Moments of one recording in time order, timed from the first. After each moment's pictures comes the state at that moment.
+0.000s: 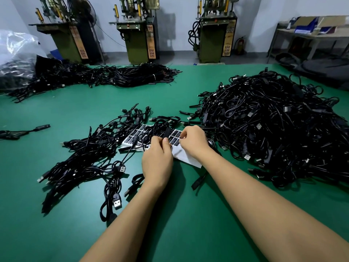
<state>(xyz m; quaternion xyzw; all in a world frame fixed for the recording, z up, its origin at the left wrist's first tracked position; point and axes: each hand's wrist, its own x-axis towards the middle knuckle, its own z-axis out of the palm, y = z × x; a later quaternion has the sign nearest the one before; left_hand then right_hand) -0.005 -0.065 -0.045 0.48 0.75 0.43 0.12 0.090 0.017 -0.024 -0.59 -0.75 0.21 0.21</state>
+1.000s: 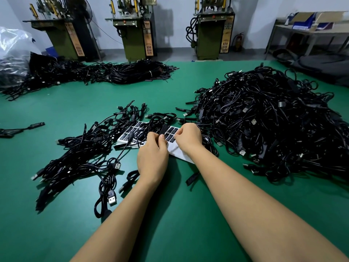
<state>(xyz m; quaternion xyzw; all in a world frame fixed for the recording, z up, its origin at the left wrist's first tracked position) -0.004 -0.066 -0.045 0.49 0.74 0.44 0.12 0.083 0.015 -0.028 -0.64 -0.69 0.24 0.24</state>
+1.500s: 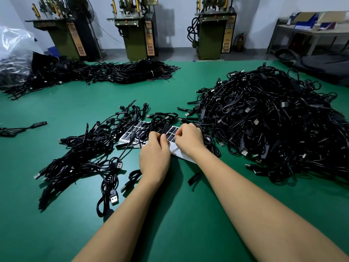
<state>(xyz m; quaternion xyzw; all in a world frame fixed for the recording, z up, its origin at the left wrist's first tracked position) -0.003 -0.066 -0.044 0.48 0.75 0.44 0.12 0.085 0.012 -0.031 -0.60 -0.74 0.21 0.23</state>
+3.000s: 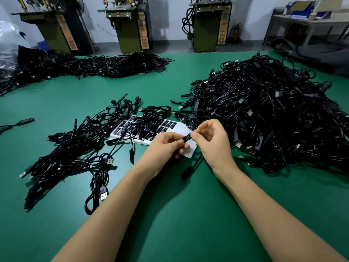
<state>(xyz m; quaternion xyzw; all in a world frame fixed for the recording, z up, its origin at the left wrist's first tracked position) 0.015 -0.064 -0.034 0.48 0.51 0.48 0.53 0.155 -0.045 -0.038 -0.45 -0.57 0.40 0.55</state>
